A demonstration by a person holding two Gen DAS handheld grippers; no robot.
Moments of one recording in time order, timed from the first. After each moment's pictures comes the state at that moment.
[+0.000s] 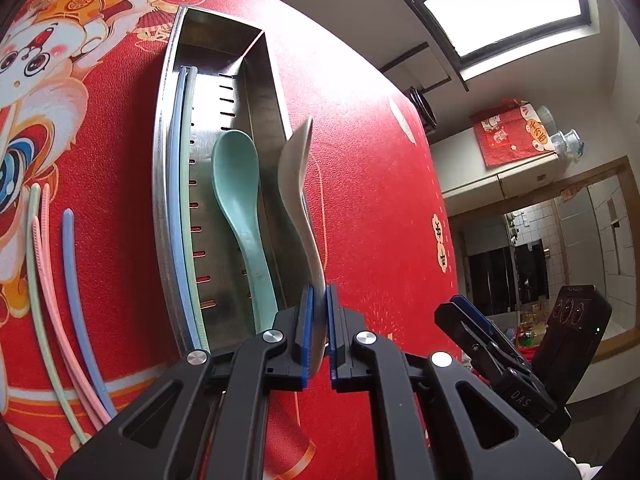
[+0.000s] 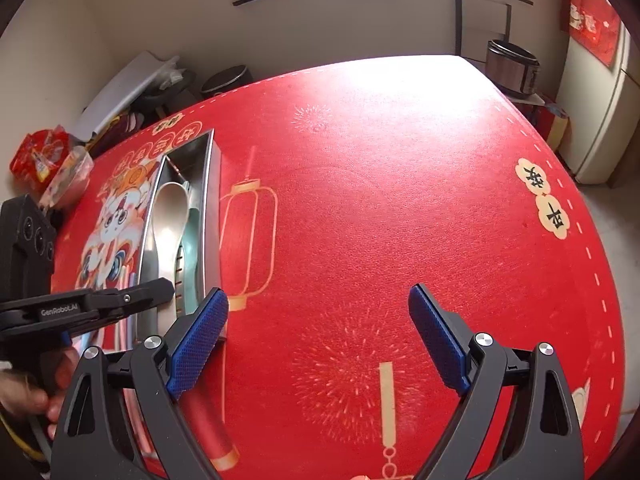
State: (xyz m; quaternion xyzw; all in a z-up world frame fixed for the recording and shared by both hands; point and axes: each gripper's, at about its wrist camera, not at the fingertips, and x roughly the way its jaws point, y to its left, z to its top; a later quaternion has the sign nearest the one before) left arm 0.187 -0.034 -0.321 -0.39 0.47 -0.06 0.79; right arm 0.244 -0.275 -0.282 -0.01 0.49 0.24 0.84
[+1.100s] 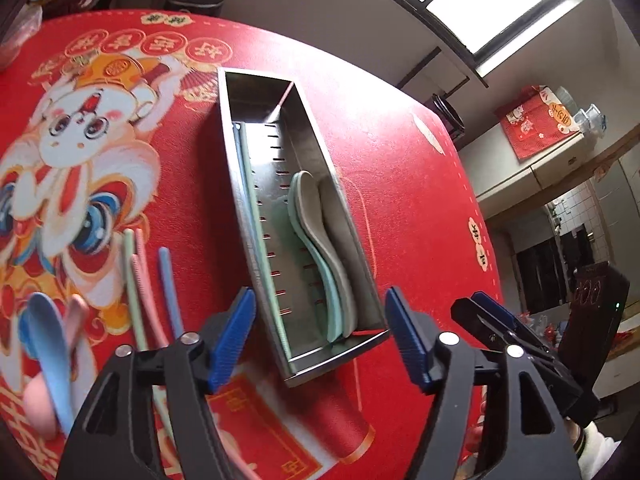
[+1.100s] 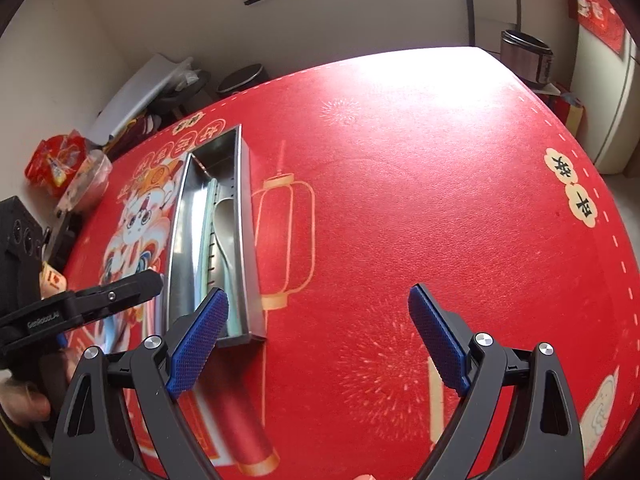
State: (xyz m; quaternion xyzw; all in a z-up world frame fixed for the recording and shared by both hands) left arm 0.151 -0.010 -0.281 -0.28 0.47 0.01 0.84; right arm 0.225 -0.245 -0.282 0.02 0.50 0.27 0.83
